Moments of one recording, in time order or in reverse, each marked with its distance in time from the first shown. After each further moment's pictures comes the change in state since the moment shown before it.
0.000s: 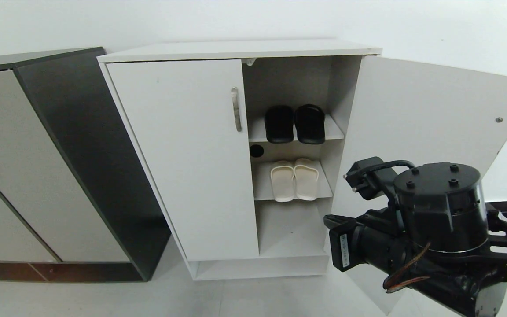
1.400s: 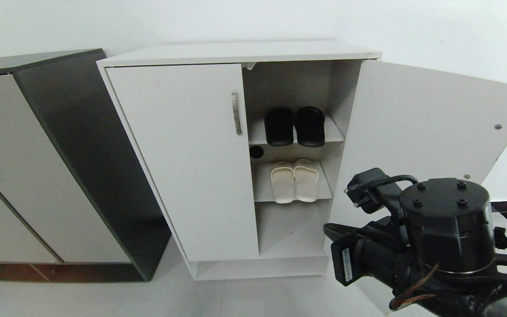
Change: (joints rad) left arm 0.000 0.000 0.000 0.004 -0.001 0.000; right arm 0.002 0.000 0.066 -0.061 0.008 -0.026
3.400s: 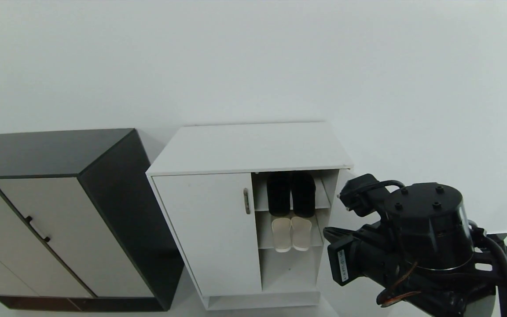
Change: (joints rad) left arm 0.000 0.000 0.000 -0.001 0.000 0.000; right arm -0.011 0.035 0.002 -0.003 -0.003 0.001
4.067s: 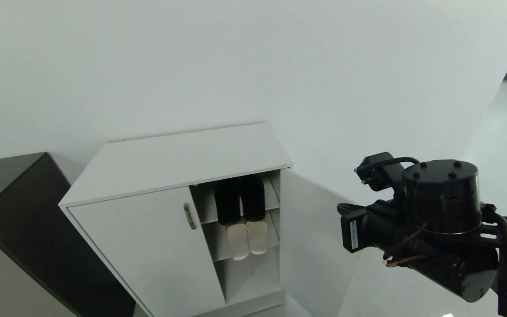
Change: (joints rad) left arm 0.001 0.000 0.000 0.000 -0.003 0.013; right arm -0.126 -0.001 -0.016 -0.073 0.002 -0.066
